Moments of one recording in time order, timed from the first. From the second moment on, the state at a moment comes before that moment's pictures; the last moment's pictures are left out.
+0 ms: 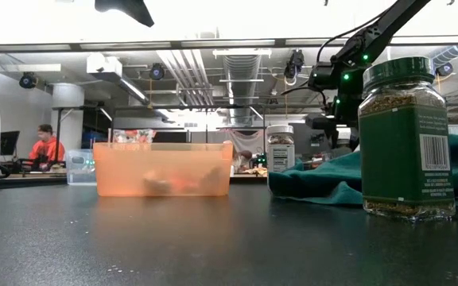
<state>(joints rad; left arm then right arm) 0.08 1.12 1.35 -0.92 -0.54 -0.25 -0.87 1.60 1.07 -0.64 0.24 0.57</state>
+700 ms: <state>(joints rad) 0.08 1.12 1.35 -0.92 -0.54 -0.25 -0.87 1.56 1.22 -0.86 0.27 0.52</state>
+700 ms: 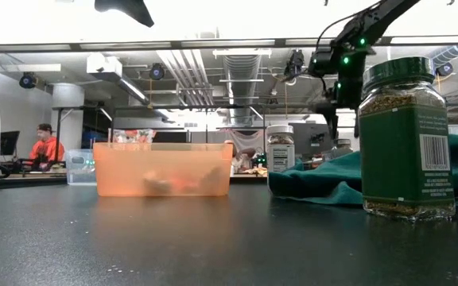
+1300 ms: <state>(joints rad) 0.08 1.12 1.35 -0.92 -0.54 -0.25 -0.66 1.24 1.28 -1.08 0.19 0.53</state>
